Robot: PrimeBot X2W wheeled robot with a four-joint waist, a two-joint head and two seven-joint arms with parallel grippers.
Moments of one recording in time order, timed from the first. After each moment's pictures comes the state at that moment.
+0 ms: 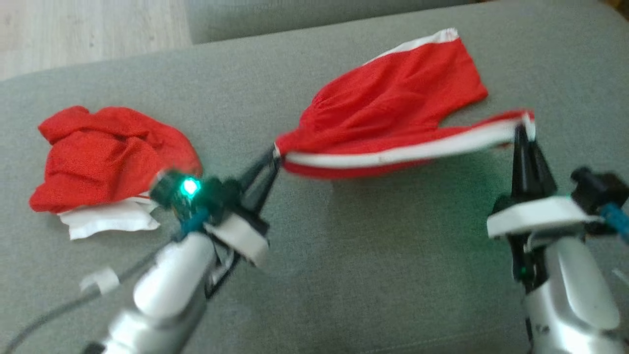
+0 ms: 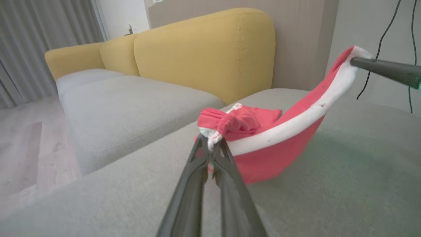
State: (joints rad) left arm -0.54 0.20 -0.68 0.51 -0.31 -0.10 -0.24; right arm -0.31 -0.05 -0.04 0.41 0.19 0.13 -0.23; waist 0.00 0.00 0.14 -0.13
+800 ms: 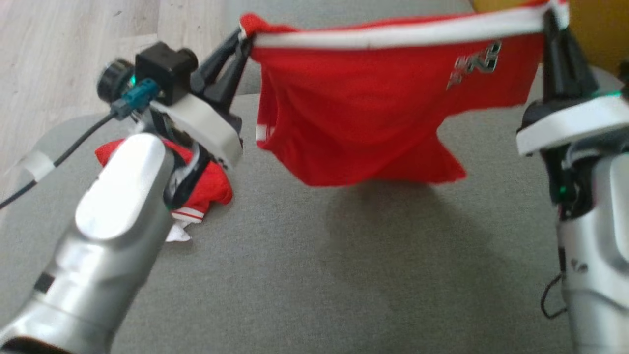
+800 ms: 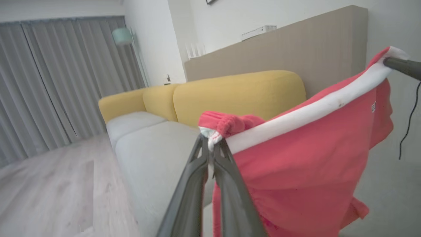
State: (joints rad) left arm -0.81 0.27 -0.60 0.41 -0.48 -0.12 0.05; right arm -0.52 -0.14 0.00 0.20 0.24 0.13 0.04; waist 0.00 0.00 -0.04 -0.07
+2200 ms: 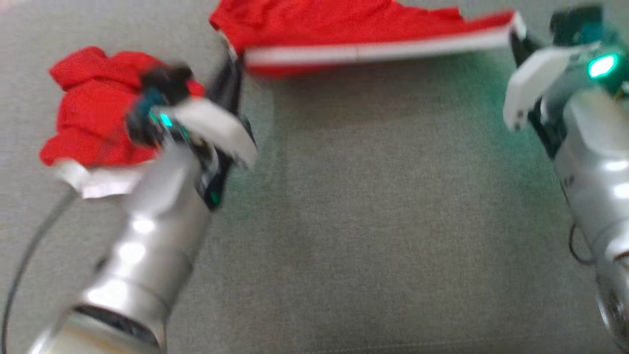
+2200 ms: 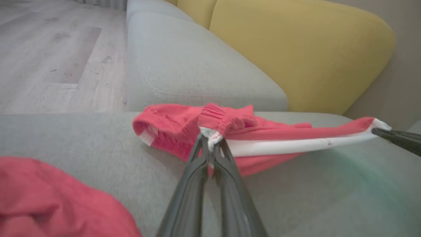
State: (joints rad) left arm -0.95 0.06 -0.52 0.99 -0.64 -0.13 -0.16; right arm -1.09 -0.21 0.22 1.28 0.06 0.13 -0.07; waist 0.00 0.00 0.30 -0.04
